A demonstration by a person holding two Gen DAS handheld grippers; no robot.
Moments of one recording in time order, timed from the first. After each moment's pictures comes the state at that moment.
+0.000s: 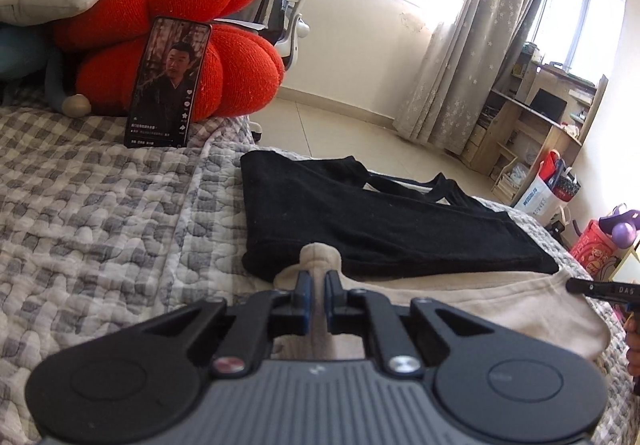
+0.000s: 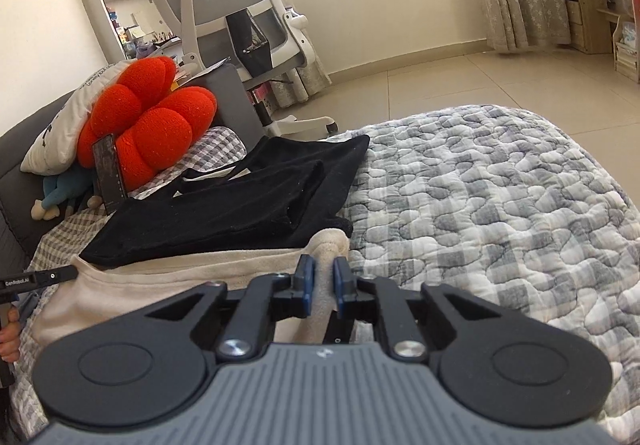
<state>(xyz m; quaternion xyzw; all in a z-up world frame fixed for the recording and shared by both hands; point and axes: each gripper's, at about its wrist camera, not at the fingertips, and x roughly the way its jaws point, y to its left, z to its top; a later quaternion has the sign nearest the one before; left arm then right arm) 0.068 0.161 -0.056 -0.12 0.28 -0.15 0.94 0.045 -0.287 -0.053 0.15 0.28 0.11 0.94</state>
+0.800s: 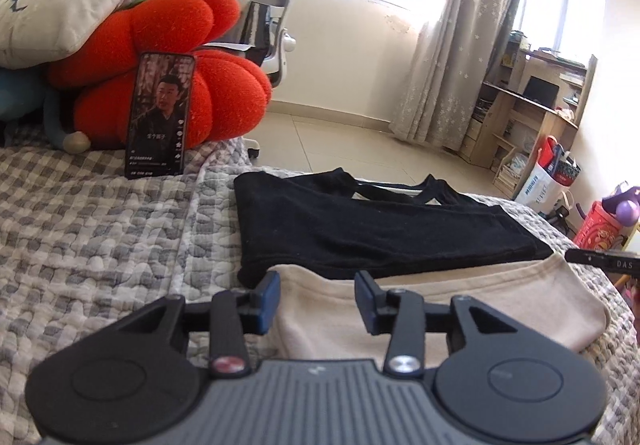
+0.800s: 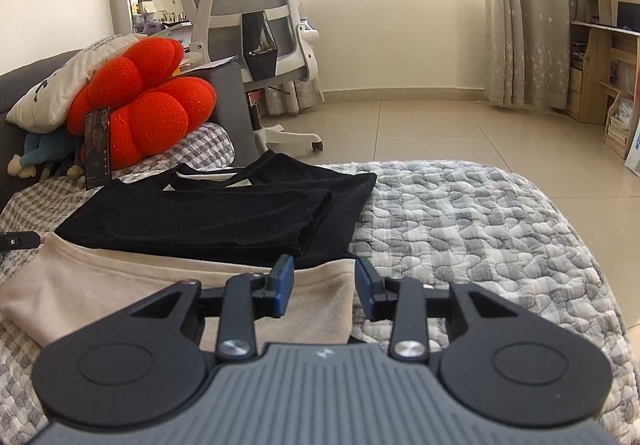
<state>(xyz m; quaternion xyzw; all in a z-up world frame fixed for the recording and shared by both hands) 0.055 0.141 -0.037 -0.05 0.27 -0.17 0.95 0.049 -0.251 -0.032 0.04 0.26 0.09 0.96</state>
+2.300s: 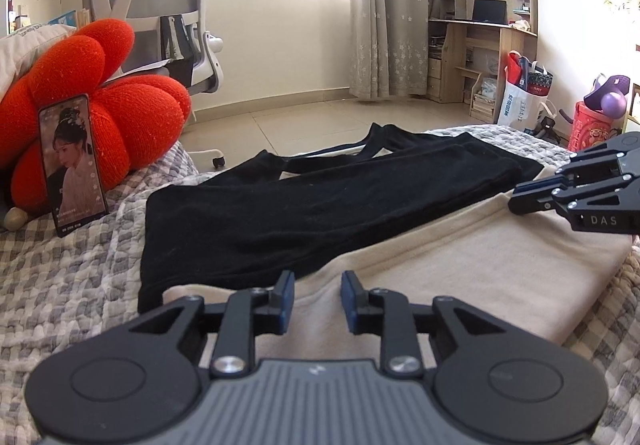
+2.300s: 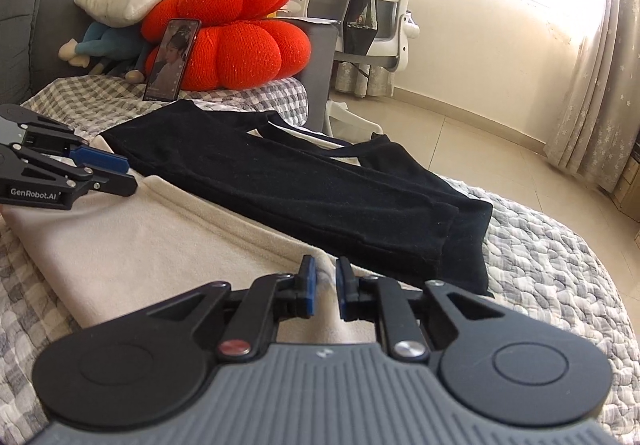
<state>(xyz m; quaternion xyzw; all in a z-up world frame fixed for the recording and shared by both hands) 0.067 0.075 -0.060 0.09 0.27 -0.19 0.94 0.066 -0.169 -0.053 -0.11 0.27 0.16 0.94</state>
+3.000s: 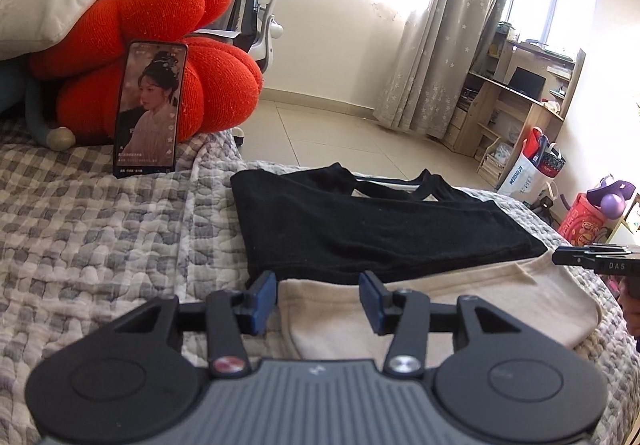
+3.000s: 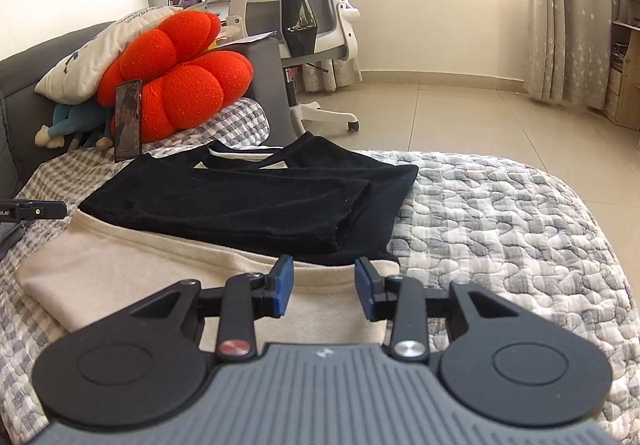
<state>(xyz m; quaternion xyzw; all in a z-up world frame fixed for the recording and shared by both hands) 0.081 0.163 -0.036 -0.06 0.30 -0.18 0.94 0.066 -0.248 -0.029 0.03 0.30 0.15 0.94</state>
